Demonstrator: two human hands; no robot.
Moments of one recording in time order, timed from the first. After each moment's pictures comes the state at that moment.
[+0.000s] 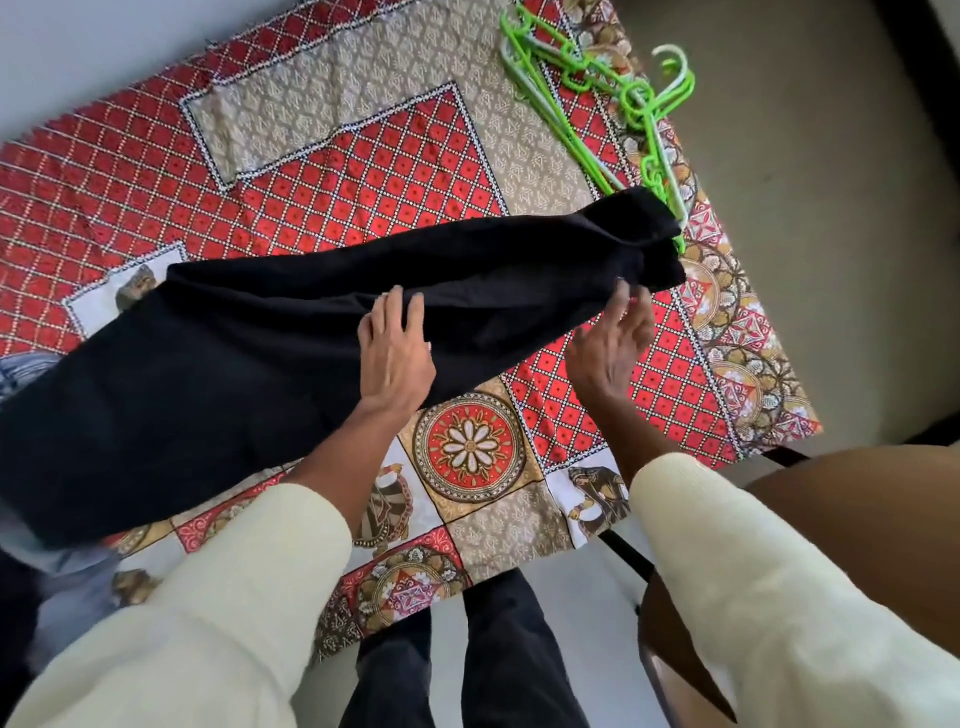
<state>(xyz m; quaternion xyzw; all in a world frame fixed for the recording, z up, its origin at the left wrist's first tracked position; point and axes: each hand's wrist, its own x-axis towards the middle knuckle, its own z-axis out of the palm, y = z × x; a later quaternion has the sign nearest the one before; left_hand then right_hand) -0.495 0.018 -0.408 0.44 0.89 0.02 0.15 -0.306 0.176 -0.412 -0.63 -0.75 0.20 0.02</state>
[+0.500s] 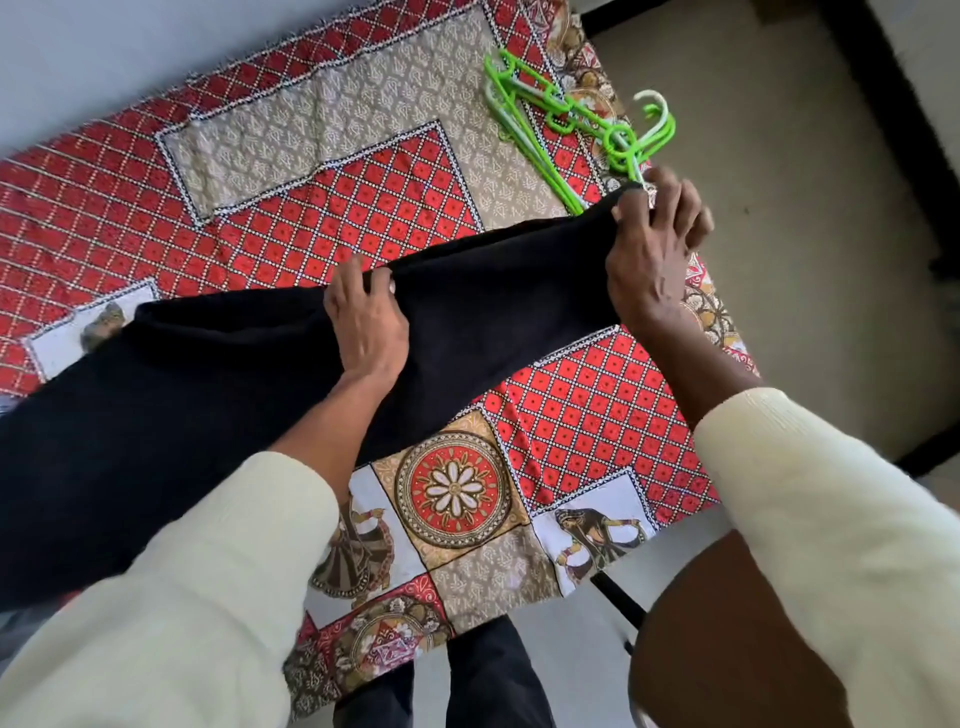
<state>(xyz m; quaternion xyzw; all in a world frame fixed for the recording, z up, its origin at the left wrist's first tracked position) -0.548 0.090 -0.415 0.34 0.93 0.16 0.05 -0.353 0.317 -0.359 -0.46 -0.88 0.01 0.14</state>
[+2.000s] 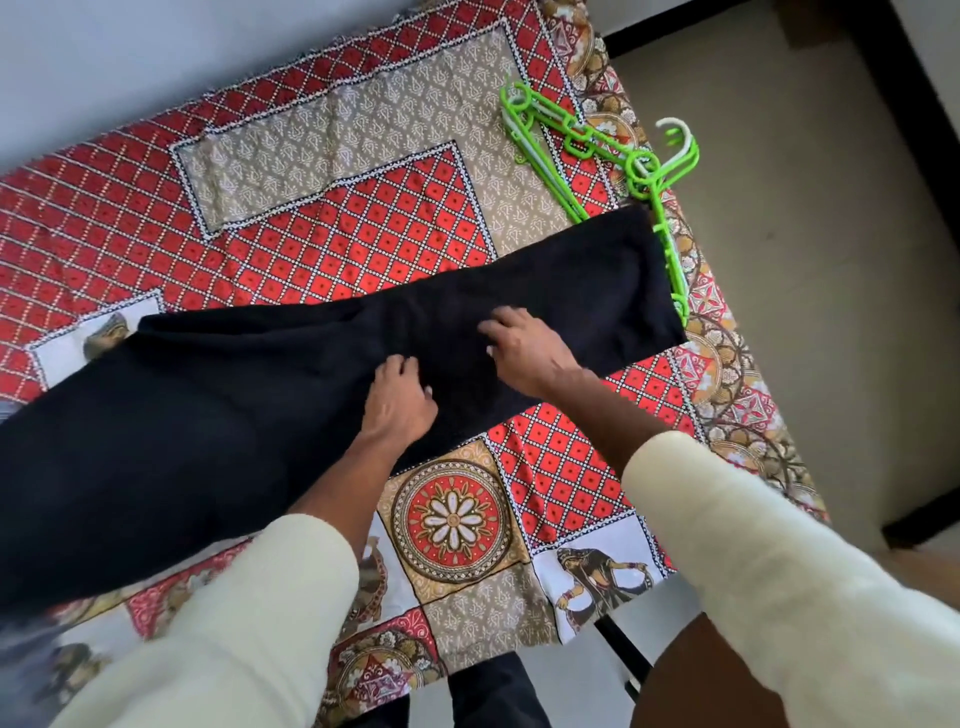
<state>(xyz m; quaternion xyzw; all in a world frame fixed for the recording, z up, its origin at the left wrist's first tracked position) -0.513 0.071 -0.458 0.33 0.88 0.05 0.34 -0.401 0.249 -0.432 -0.25 -0.93 0.23 -0.15</state>
